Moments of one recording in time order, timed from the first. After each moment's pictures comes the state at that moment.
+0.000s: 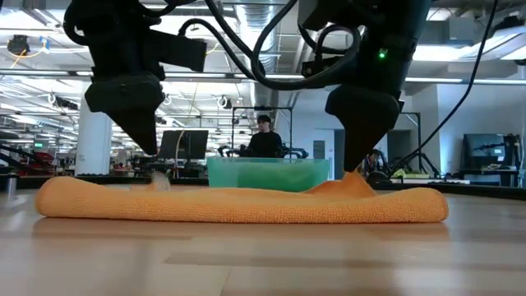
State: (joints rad) left arm -0.44 1.85 1.26 -1.09 -0.55 -0.86; right arm 0.31 1.90 1.28 -0.88 0.43 0.65
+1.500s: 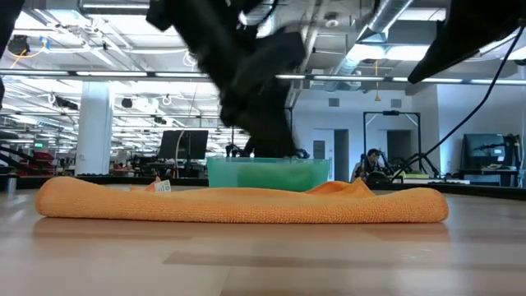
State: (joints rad) left arm -0.23 1.92 1.26 -0.26 -0.29 -0.39; right arm 0.66 1.32 0.89 -0.74 0.73 0.75
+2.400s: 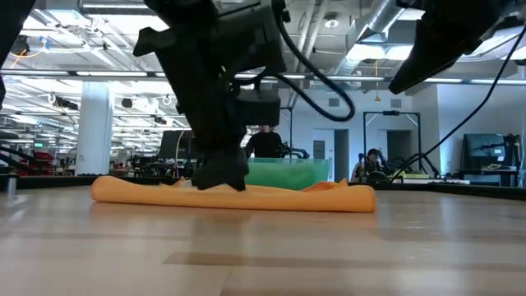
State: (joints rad) left arm -0.22 2.04 1.26 -0.55 -0.70 -0.22; right arm 0.53 1.32 0.89 -0.74 0.72 0.72
